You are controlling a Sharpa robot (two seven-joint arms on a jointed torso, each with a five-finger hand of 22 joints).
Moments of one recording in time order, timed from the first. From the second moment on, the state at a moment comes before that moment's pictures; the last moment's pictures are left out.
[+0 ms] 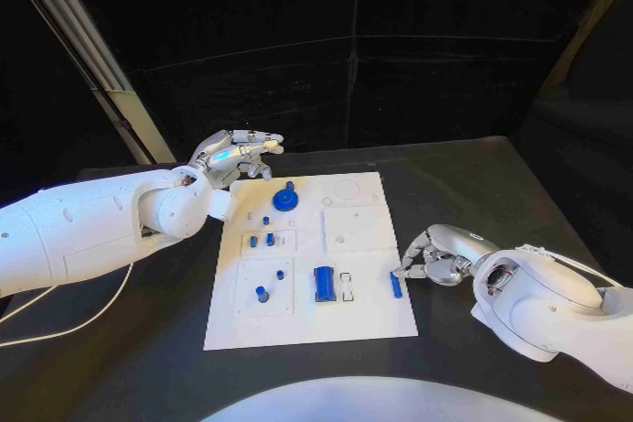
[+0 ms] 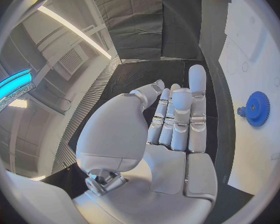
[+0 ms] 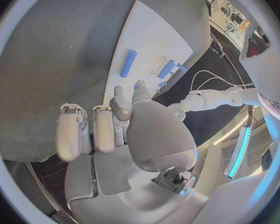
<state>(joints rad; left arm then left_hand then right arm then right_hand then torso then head) 1.30 -0.81 -0.23 1.34 0.12 -0.08 0.44 1.30 -0.08 0.46 -0.03 0.08 0.95 0.19 0.20 0.07 0.98 0.12 0.42 0.08 1.25 0.03 1.12 0.63 0.17 1.20 0.13 0.69 0.64 0.86 -1.09 0.10 1.95 -1.52 -0.31 -0.55 1.34 0.06 -0.27 0.22 0.20 1.01 0.09 0.23 0.36 1.41 0.01 1.01 1.17 1.47 -0.06 1.37 1.27 0.05 1.44 0.05 1.46 1.31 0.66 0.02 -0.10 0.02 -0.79</state>
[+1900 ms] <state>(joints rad) 1.29 -0.81 -0.23 1.34 0.12 -0.08 0.44 1.30 -0.08 0.46 -0.03 0.08 0.95 0.19 0.20 0.07 0.98 0.12 0.42 0.08 1.25 0.03 1.12 0.63 0.17 1.20 0.13 0.69 0.64 0.84 -0.94 0.11 1.88 -1.88 -0.04 -0.57 1.44 0.06 -0.24 0.17 0.15 1.04 0.08 0.23 0.42 1.40 0.00 0.97 1.15 1.47 -0.06 1.35 1.26 0.05 1.44 0.05 1.45 1.31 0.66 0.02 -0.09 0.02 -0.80</state>
